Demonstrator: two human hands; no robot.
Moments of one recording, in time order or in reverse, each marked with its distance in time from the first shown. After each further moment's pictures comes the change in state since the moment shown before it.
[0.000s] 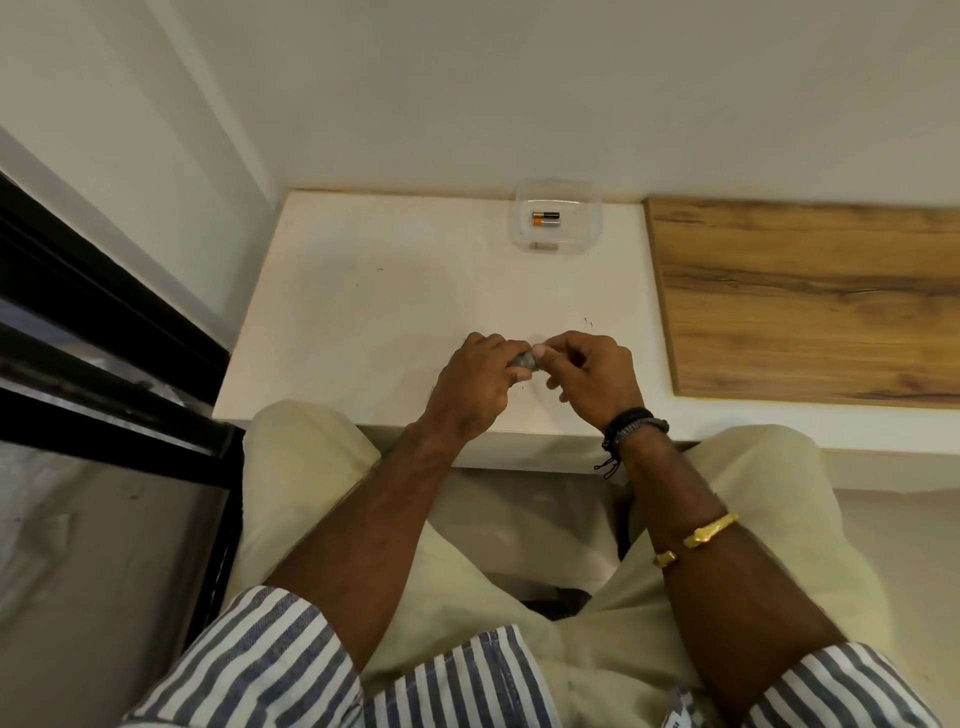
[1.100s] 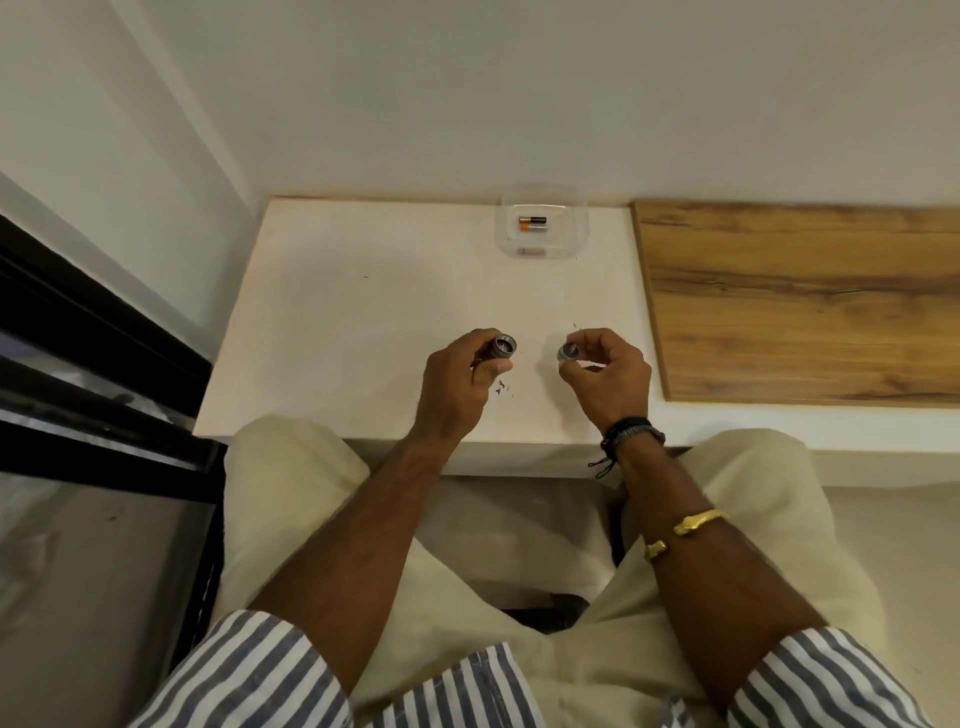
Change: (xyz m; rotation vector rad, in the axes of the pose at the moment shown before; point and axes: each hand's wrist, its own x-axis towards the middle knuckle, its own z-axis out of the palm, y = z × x) left_hand 0.003 -0.004 0.000 -0.424 0.258 -0.100; right_hand 0.009 0.030 -0.005 0.097 0.292 0.124
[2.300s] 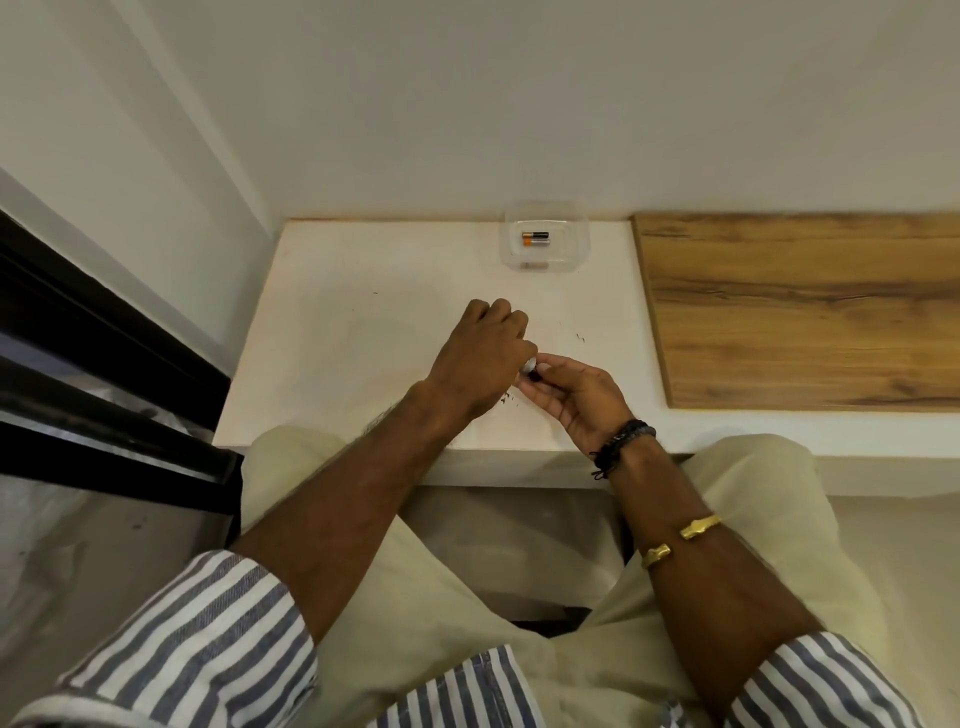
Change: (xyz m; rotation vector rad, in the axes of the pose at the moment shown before) left_hand 0.041 0.044 -0.014 0.999 -0.347 0.576; right_hand -0.010 -0.018 0.011 1.003 -0.459 0.545
